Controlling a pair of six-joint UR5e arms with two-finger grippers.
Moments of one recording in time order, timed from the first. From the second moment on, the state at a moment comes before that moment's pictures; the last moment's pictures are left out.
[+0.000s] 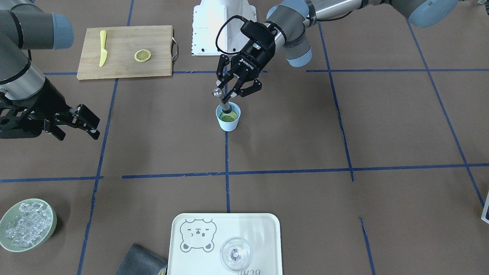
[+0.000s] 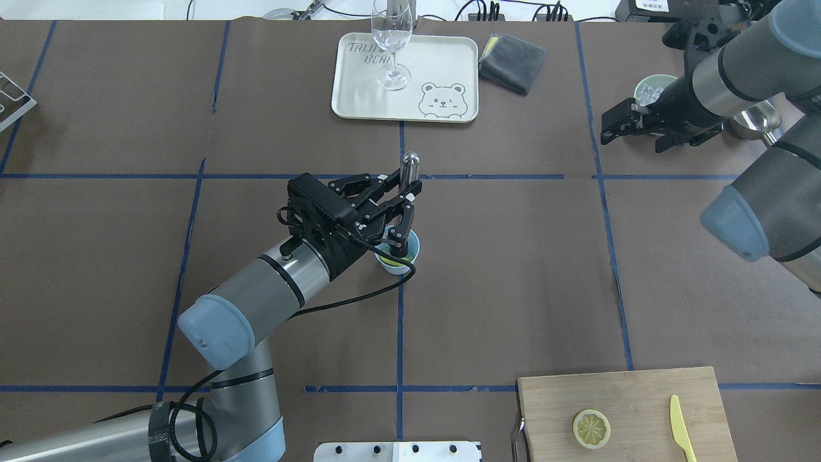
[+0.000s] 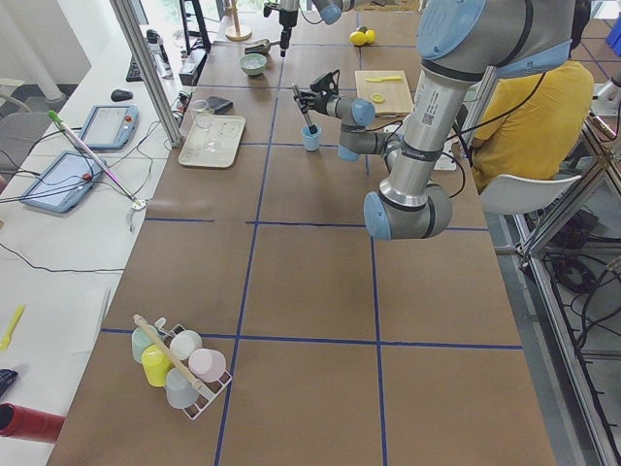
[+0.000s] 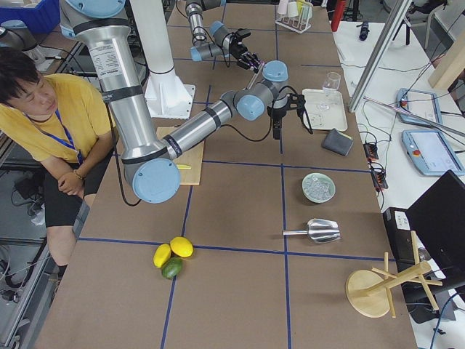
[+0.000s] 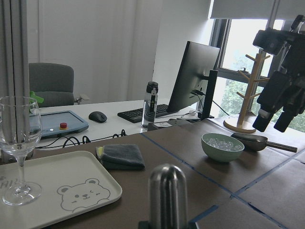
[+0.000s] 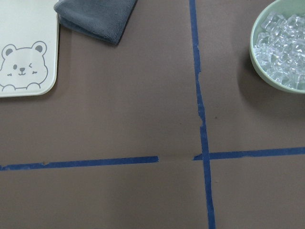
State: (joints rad) left arm -0.32 -2.15 -1.60 -2.92 -1.06 -0.50; right arm 0.99 -1.27 1.86 -1.40 2.15 0.98
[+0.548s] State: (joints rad) left arm -0.42 -2.13 -1.69 -2.79 -1.07 -0.39; right arm 0.99 -1.27 1.86 -1.40 2.15 0.98
